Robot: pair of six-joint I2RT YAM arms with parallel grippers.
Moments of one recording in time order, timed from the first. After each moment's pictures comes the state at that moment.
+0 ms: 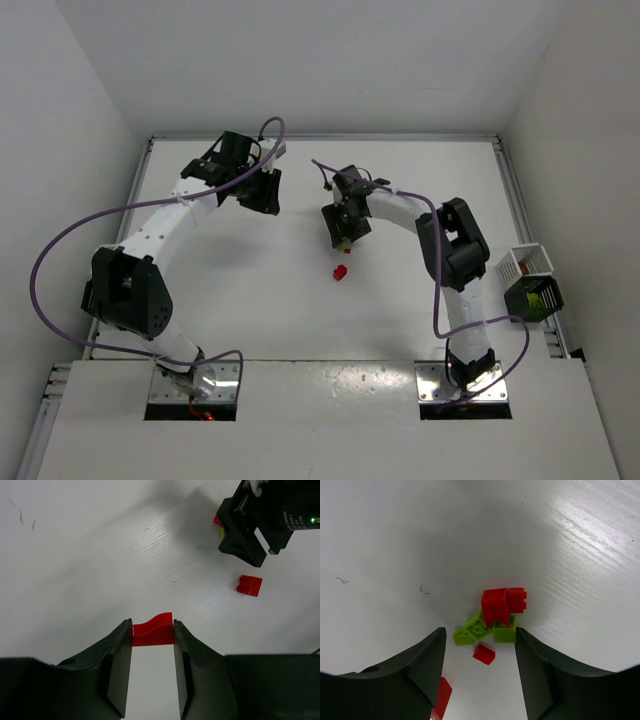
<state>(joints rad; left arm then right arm) -0.30 1.61 1.45 -0.72 0.27 0.04 0.52 2.14 1.50 -0.56 -0.11 0.13</state>
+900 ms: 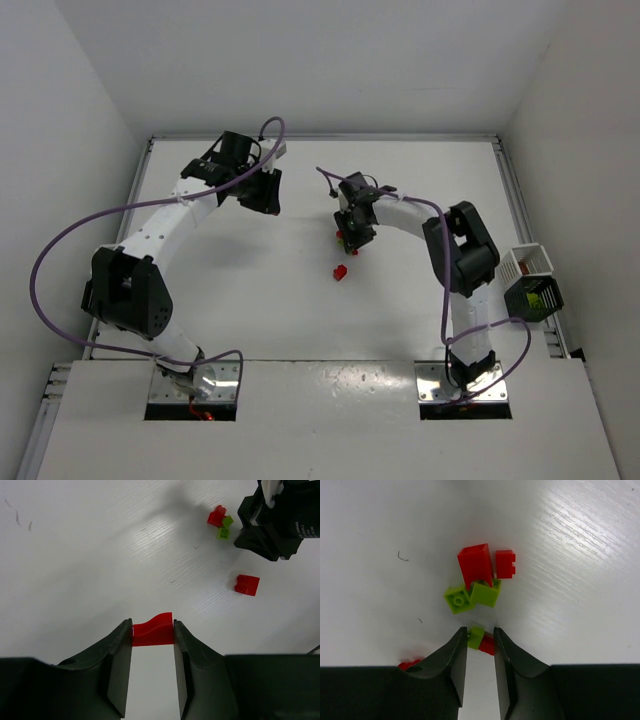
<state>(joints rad) -0.30 1.61 1.45 -0.72 0.28 0.04 0.52 2.07 1.39 -0.52 -0.09 0.10</state>
